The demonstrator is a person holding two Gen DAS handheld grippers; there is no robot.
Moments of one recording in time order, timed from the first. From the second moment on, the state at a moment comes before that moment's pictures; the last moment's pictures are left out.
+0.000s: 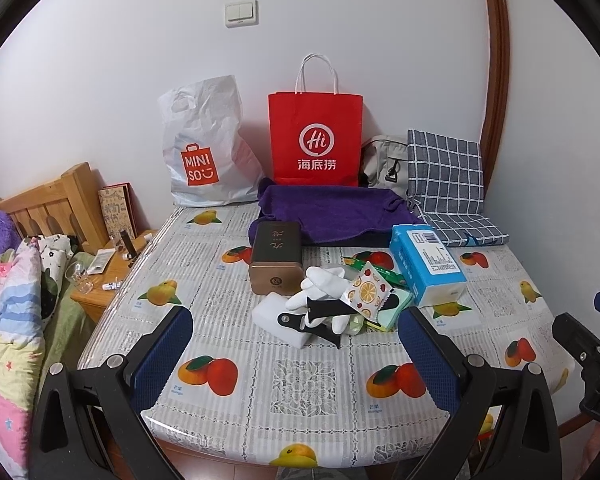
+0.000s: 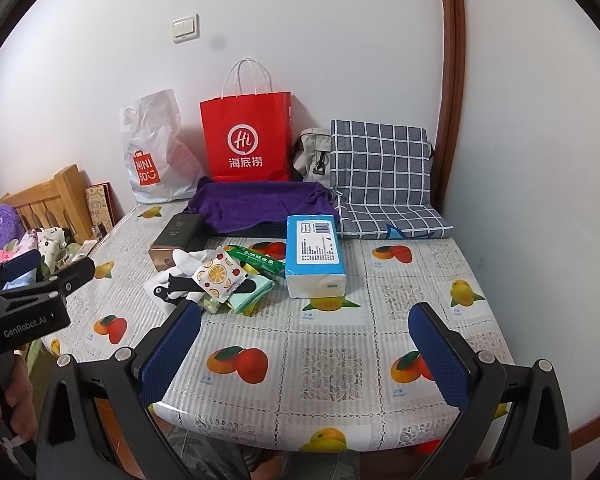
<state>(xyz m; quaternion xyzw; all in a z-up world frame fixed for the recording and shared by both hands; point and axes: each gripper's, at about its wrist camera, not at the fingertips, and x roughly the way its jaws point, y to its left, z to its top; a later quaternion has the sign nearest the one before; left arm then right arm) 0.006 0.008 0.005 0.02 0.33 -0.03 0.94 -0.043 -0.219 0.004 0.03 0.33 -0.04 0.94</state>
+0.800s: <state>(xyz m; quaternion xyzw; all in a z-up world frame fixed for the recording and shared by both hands) 0.089 0.062 -0.084 -0.01 0.42 0.01 0.91 0.059 -0.189 -0.079 0.01 0.38 0.06 0.92</state>
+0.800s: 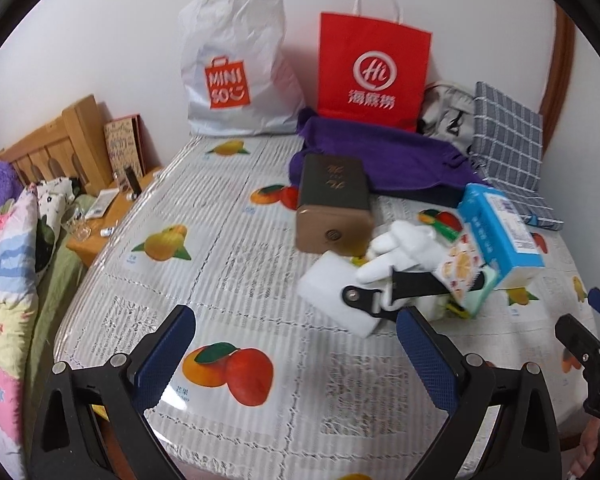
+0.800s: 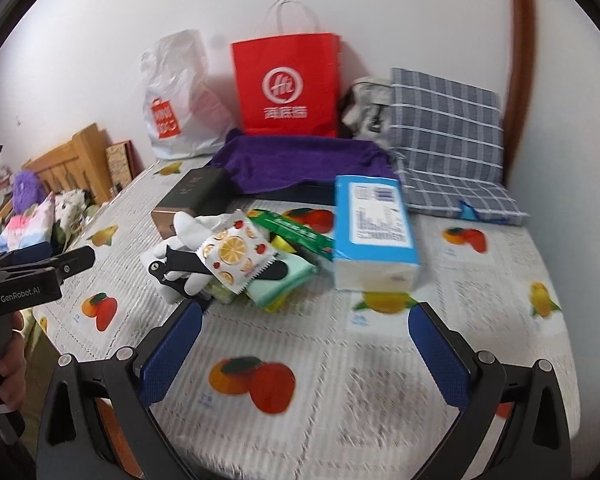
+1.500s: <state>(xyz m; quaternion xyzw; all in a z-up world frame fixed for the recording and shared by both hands) 0.132 0.073 -0.130 0.00 0.46 0.01 0.89 0.143 -0.123 -0.155 -0.17 0.38 0.15 0.90</state>
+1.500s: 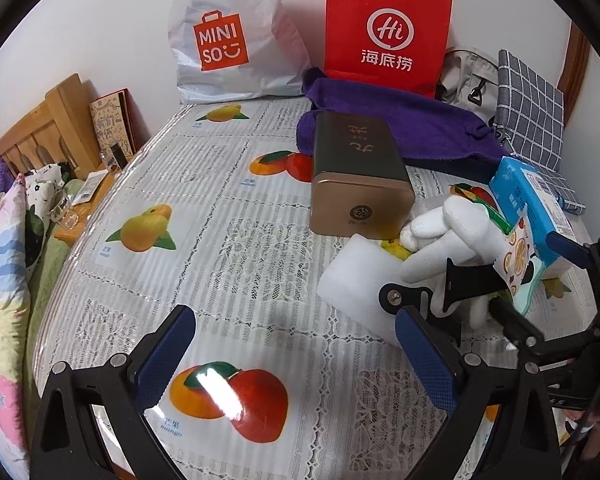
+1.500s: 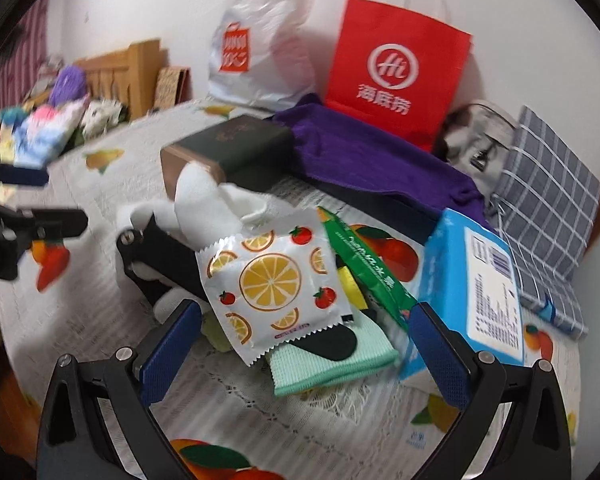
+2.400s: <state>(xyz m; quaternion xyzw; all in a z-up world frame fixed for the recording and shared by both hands) 0.131 0.067 -0.135 -0.01 0.48 -0.02 0.88 0.107 -0.163 -0.124 -0.06 0.36 0.18 0.91</state>
